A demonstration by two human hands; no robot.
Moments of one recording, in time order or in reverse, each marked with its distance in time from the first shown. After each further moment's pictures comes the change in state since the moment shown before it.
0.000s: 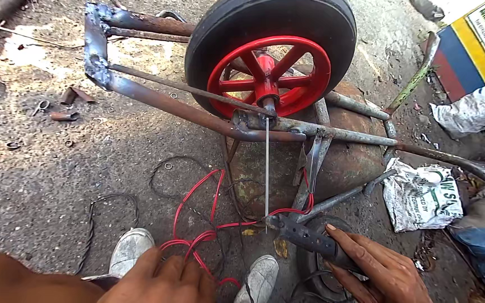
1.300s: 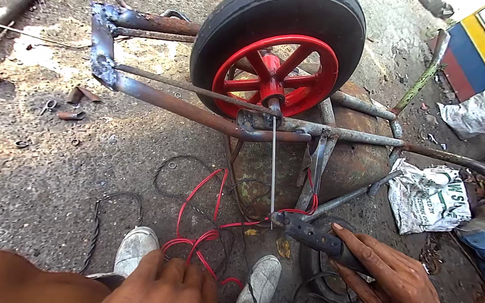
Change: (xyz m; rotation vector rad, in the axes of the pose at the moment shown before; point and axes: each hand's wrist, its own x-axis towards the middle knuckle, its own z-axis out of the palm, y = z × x) left_hand -0.002 0.000 0.001 -0.002 0.001 -0.007; right_hand 0.001 0.000 -0.001 -0.043 -0.015 0.021
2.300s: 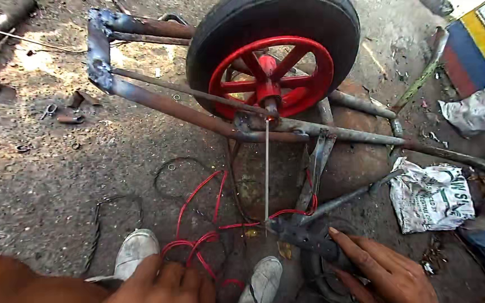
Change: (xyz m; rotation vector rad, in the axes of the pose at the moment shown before) left_hand 0.000 0.003 0.001 -0.020 0.000 -0.020; right_hand -0.001 -0.004 -0.002 0.007 -0.031 0.000
